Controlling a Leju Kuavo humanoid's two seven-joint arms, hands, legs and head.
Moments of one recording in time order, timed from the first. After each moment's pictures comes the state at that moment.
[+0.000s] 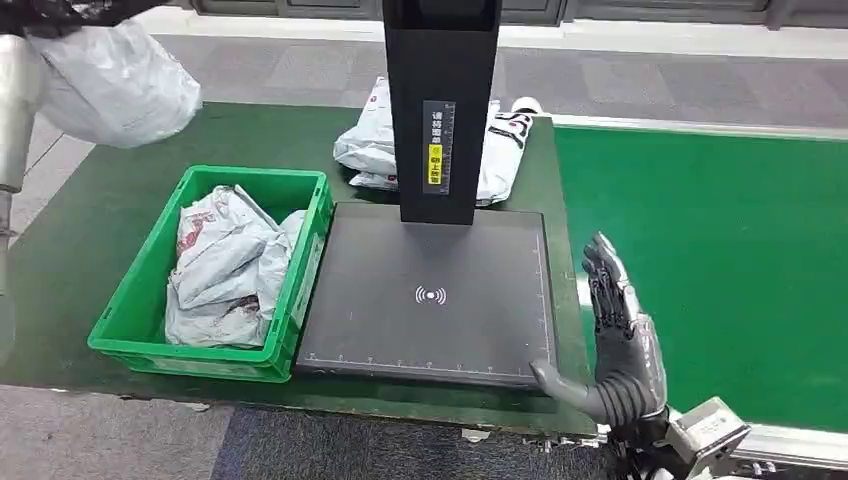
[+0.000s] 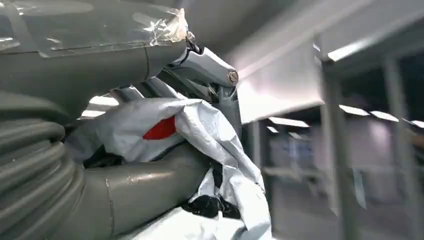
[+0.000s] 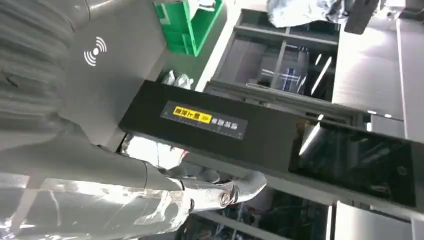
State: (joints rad) left arm -1.32 0.34 -0.38 -0.78 -1.17 -0.04 0.07; right arm 0.14 0.10 0.03 -1.86 0.08 0.29 -0.49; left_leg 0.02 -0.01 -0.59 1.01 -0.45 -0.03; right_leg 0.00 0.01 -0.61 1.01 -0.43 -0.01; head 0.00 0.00
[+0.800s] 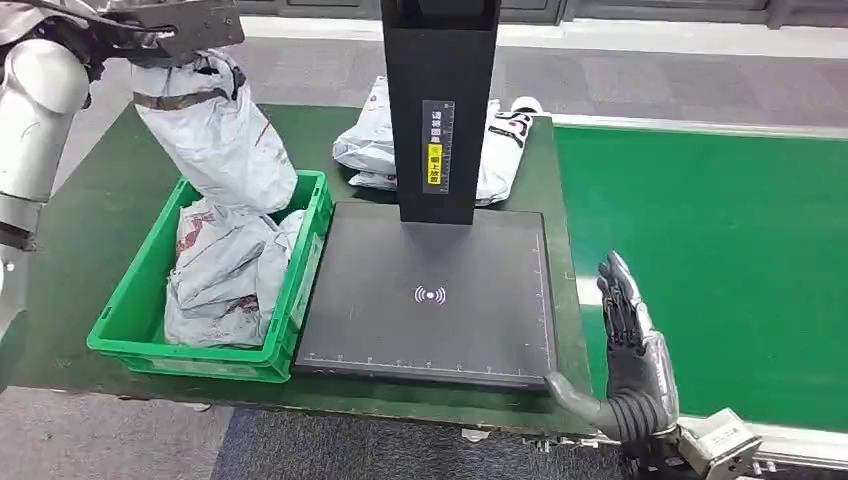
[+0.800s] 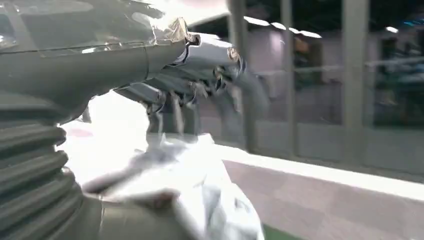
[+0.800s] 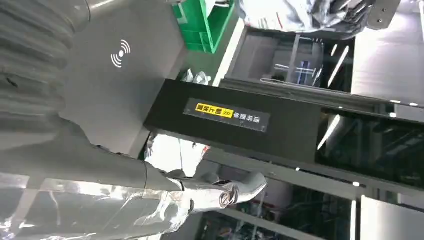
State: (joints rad) left arm -1.31 0.34 -0.52 -0.88 -0.76 -0.33 0.06; right arm 0.21 0.11 -0.03 -1.88 0.06 0.32 -0.47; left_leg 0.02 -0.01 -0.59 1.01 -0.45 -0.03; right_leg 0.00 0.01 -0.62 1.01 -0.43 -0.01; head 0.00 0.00
